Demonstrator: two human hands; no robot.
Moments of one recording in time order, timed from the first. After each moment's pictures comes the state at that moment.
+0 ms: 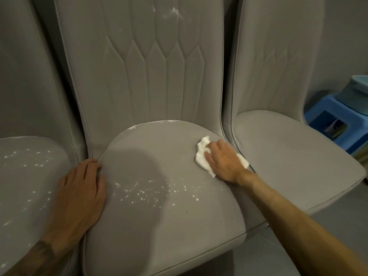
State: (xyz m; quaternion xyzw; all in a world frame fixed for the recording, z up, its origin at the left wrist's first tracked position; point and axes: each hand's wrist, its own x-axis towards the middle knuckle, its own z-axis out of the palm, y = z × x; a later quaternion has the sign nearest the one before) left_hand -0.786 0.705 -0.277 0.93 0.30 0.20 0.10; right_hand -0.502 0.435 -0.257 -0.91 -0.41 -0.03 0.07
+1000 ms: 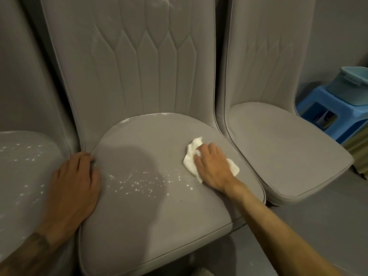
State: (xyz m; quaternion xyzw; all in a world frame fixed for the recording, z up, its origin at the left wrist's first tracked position) left_hand -0.785 0.703 -0.276 0.93 0.28 0.22 0.09; right_hand -0.555 0.430 -0.270 -0.92 -0.38 -0.06 0.10
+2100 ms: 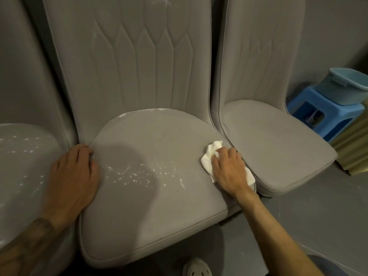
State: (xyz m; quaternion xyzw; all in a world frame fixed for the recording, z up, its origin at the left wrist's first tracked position) left_hand -0.788 0.703 -0.272 0.93 0.28 0.21 0.09; right_hand -0.579 0.381 -0.255 -0.97 -0.20 -0.08 0.08
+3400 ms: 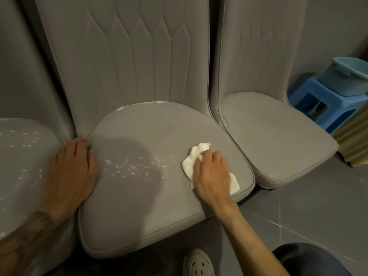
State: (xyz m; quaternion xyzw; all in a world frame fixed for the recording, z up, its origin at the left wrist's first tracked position) left_hand -0.787 0.700 -0.271 0.93 0.28 0.20 0.08; right_hand -0.644 0.408 -0.257 -0.97 -0.19 -0.09 0.12
